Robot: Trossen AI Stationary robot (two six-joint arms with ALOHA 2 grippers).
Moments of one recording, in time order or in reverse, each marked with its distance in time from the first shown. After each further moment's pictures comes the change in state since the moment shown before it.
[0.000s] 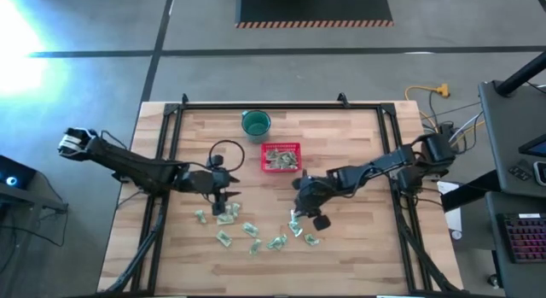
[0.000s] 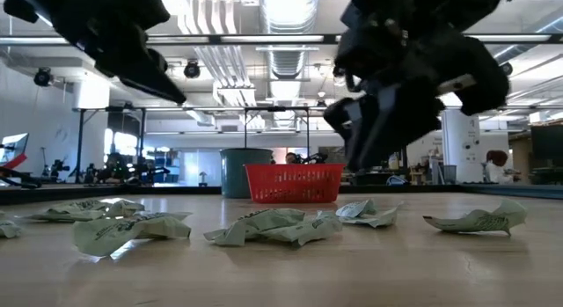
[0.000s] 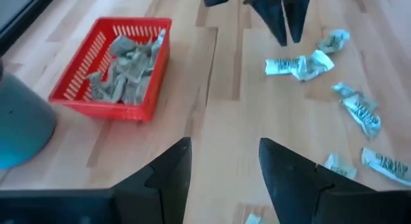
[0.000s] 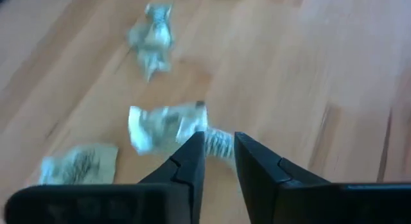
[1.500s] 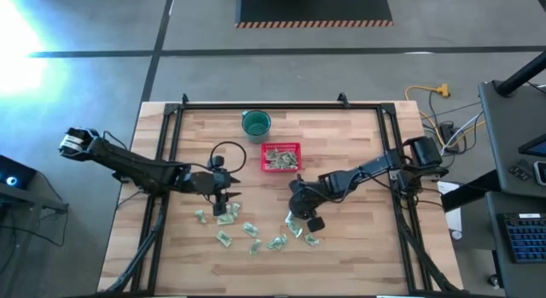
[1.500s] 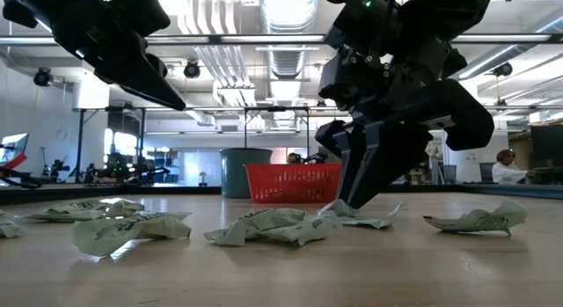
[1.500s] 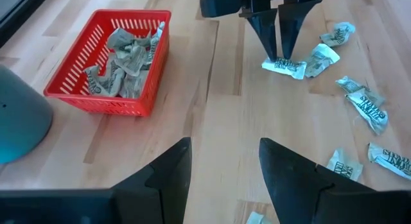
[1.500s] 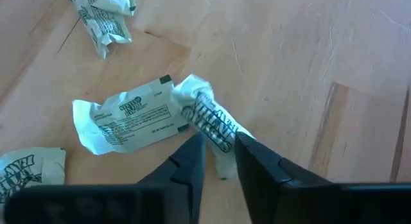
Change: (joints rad) left arm -0.005 0.022 -0.020 0.033 -0.004 0.000; right arm 0.014 0.120 0.072 -0.050 0.097 0.006
